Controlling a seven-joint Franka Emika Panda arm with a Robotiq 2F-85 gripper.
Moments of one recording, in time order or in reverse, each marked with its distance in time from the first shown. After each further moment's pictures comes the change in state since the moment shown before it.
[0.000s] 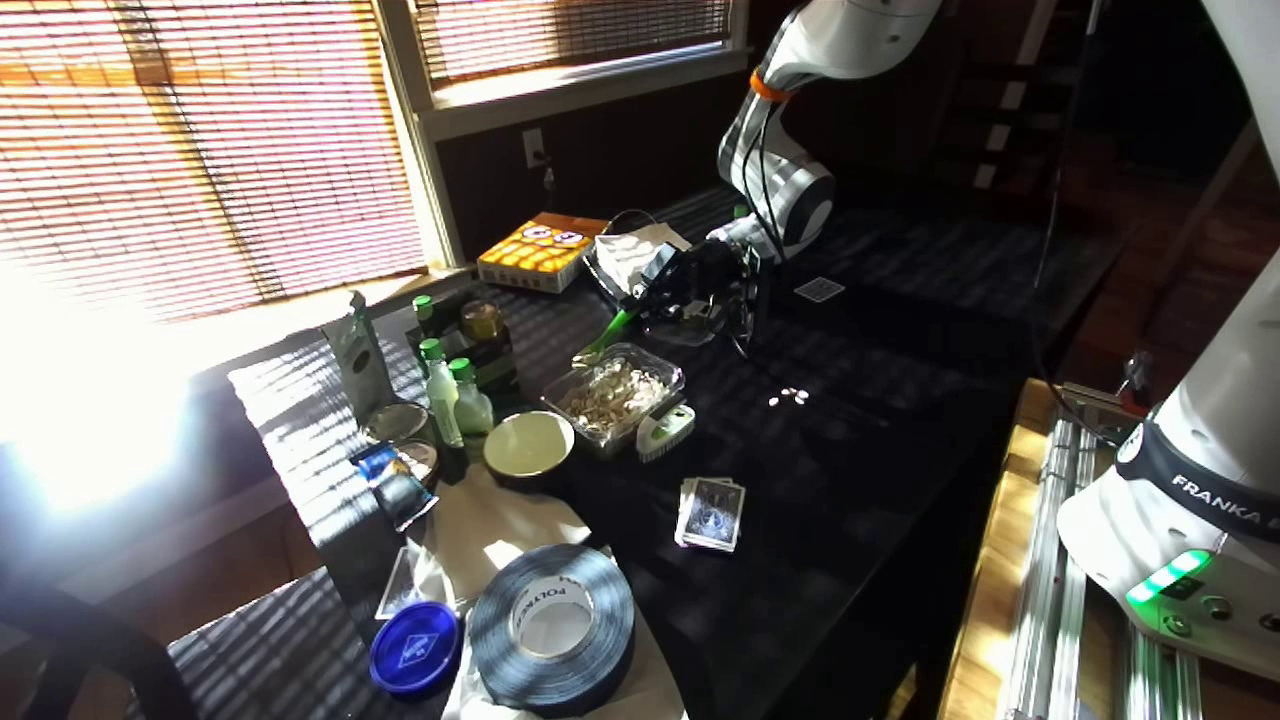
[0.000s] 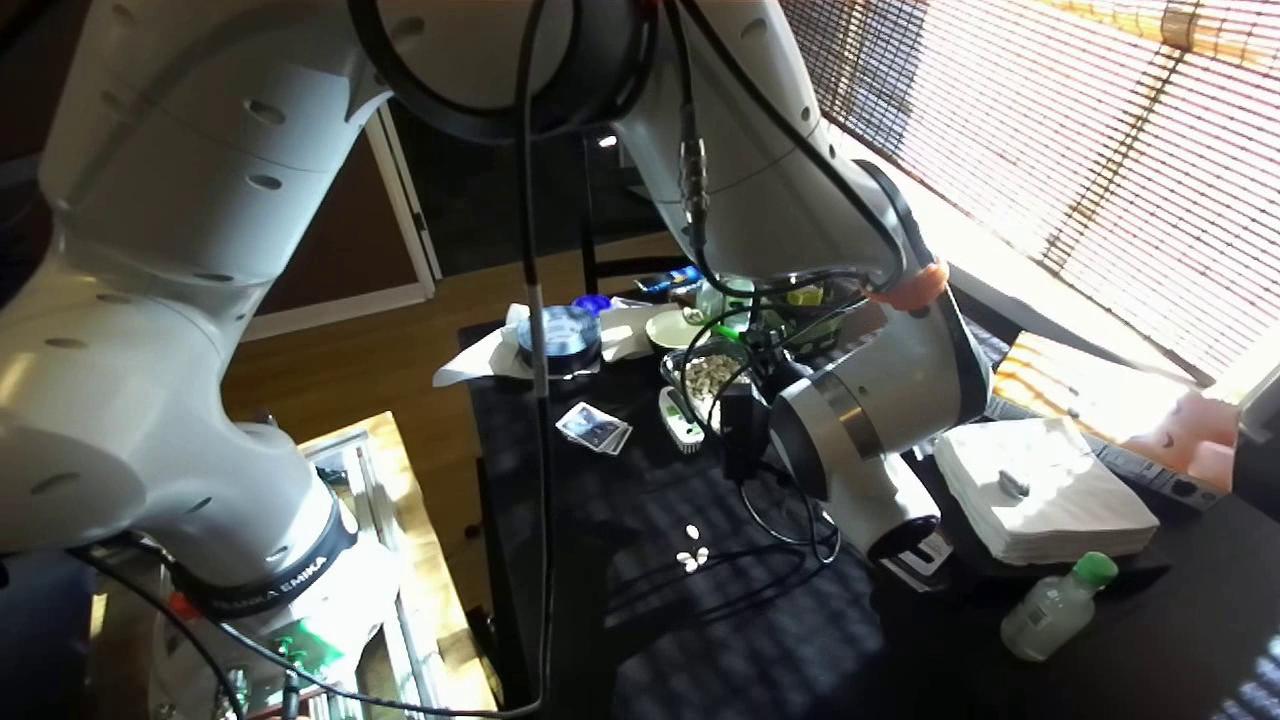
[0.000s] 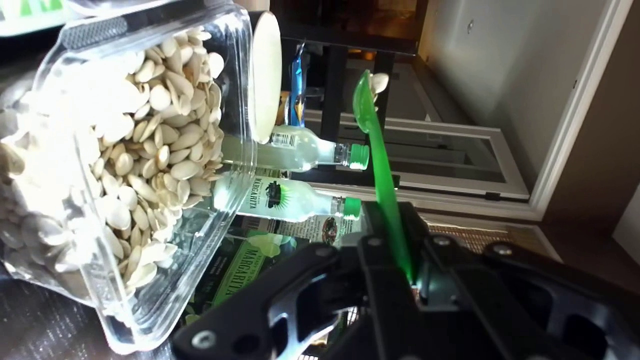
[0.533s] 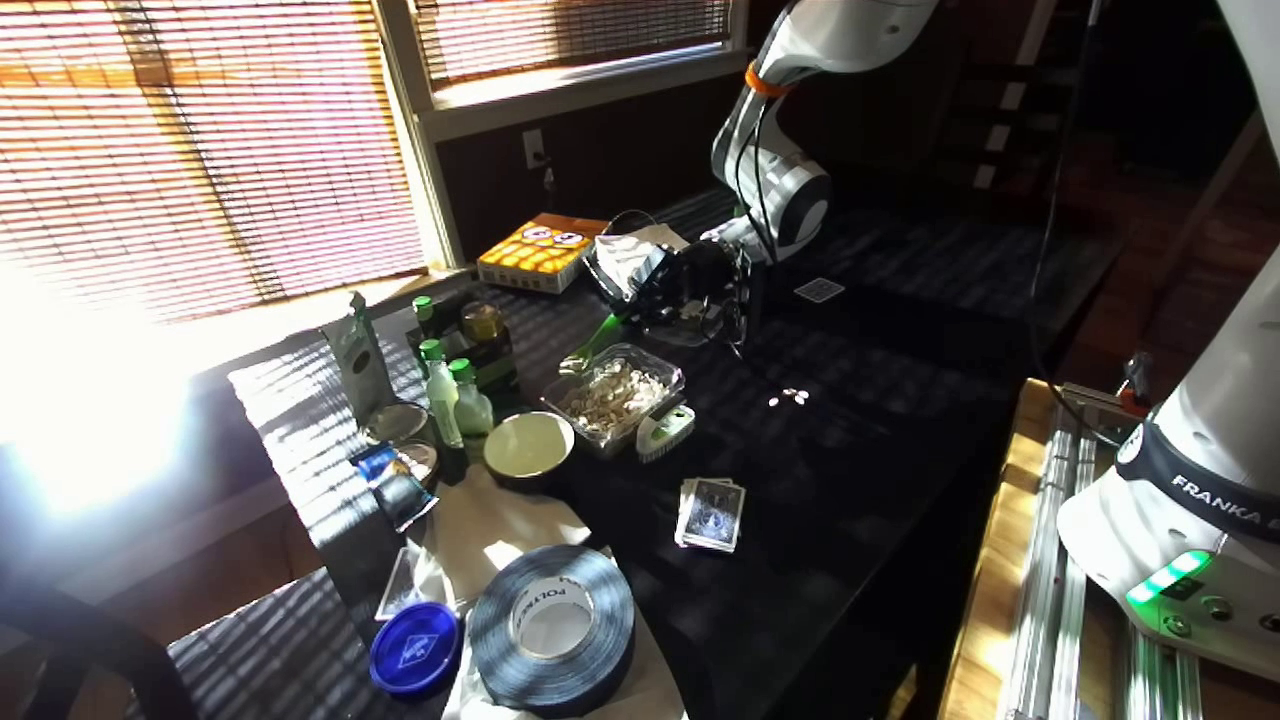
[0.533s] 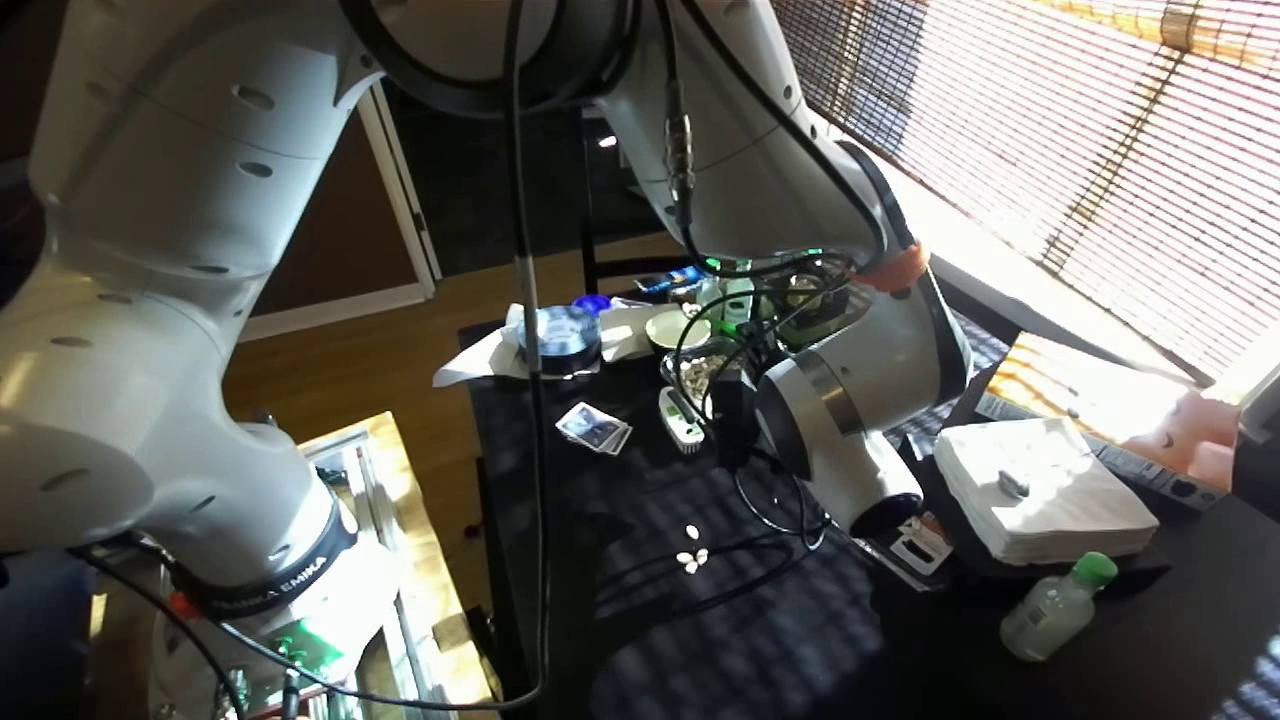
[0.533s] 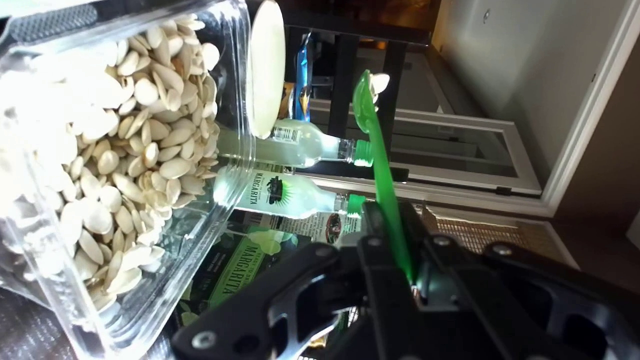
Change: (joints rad) arm 0.030 -0.038 0.011 -0.043 0.043 0.065 -0.012
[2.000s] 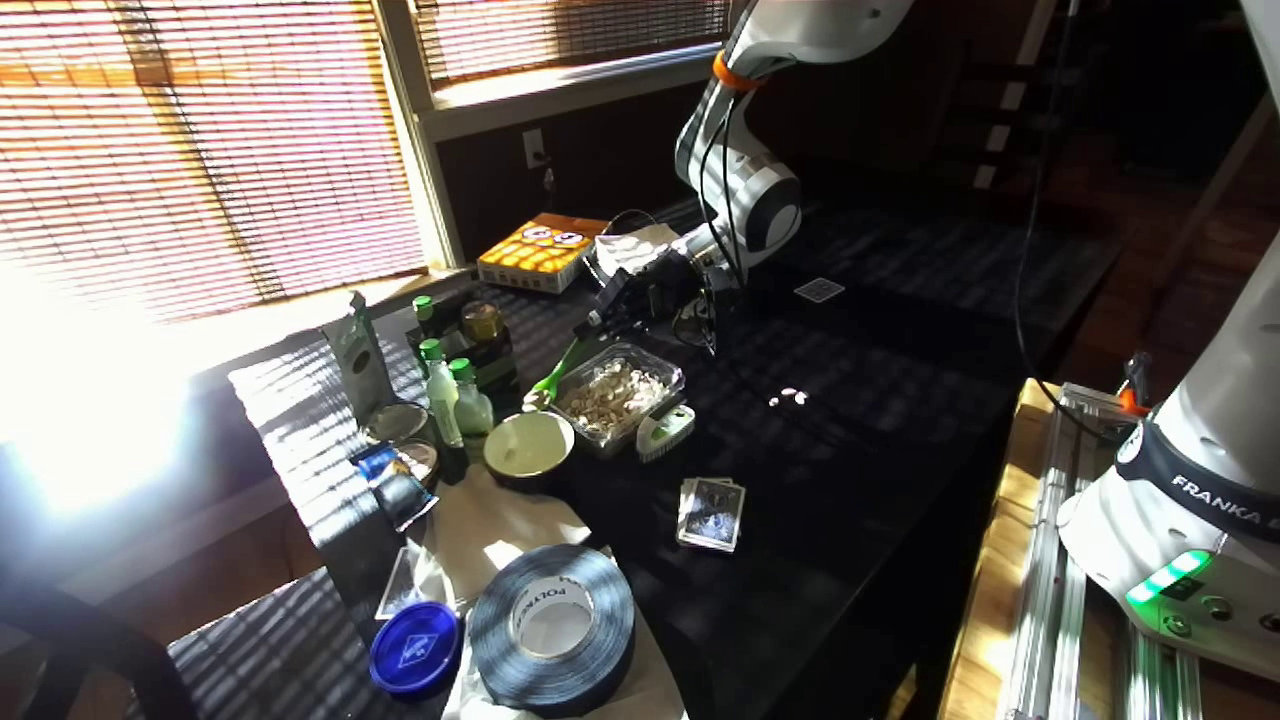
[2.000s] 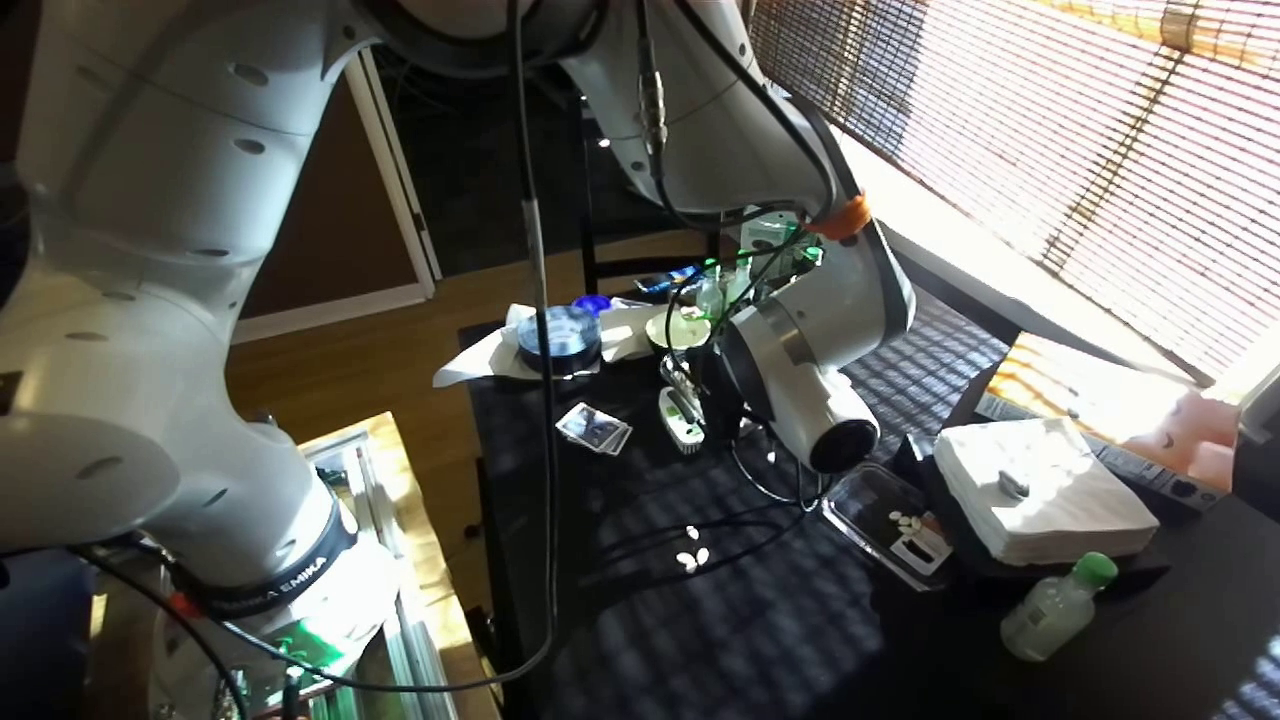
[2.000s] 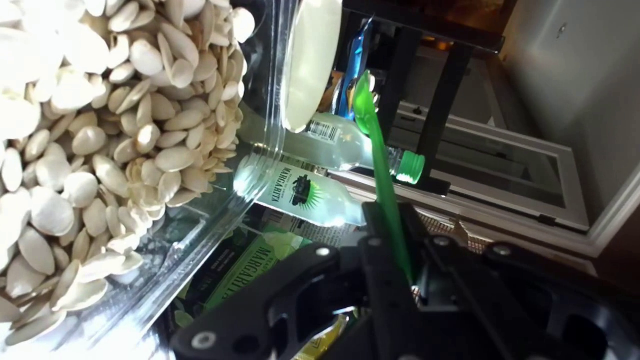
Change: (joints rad) arm 0.104 -0.051 0.045 -0.044 0.095 0.233 -0.118
